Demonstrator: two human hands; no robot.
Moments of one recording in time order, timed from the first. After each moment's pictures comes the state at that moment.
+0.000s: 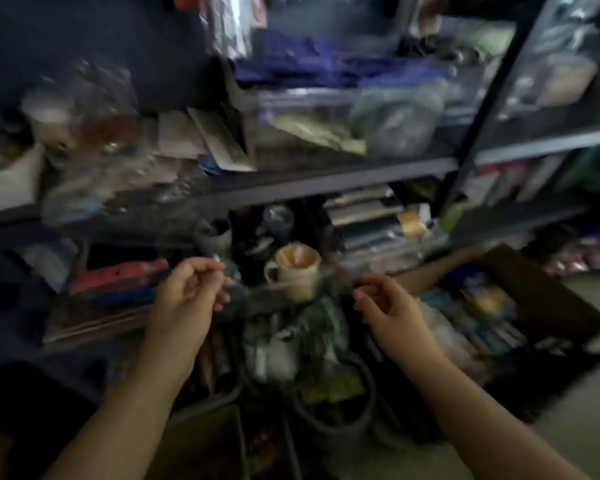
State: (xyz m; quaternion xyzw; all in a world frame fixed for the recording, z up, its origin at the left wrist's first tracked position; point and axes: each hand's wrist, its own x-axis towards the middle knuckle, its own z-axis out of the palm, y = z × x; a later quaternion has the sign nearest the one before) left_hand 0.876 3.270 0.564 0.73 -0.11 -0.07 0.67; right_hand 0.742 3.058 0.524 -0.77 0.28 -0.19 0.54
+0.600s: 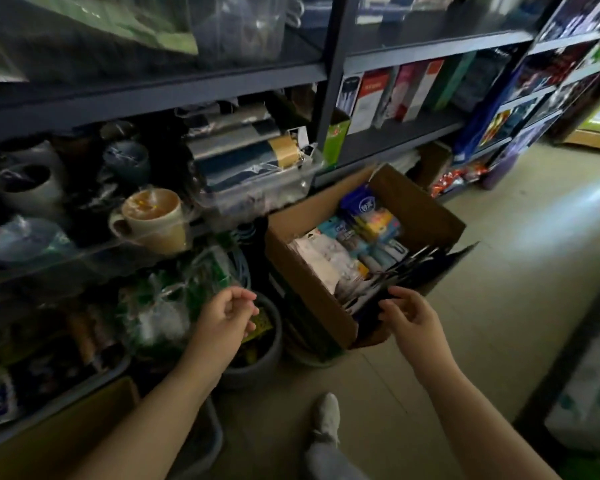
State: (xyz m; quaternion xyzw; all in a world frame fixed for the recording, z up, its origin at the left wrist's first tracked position) left_hand 0.750 3.117 0.447 0.75 -0.12 -0.36 0.54; right_hand 0.552 2.949 0.452 -0.65 0.55 -0.21 0.48
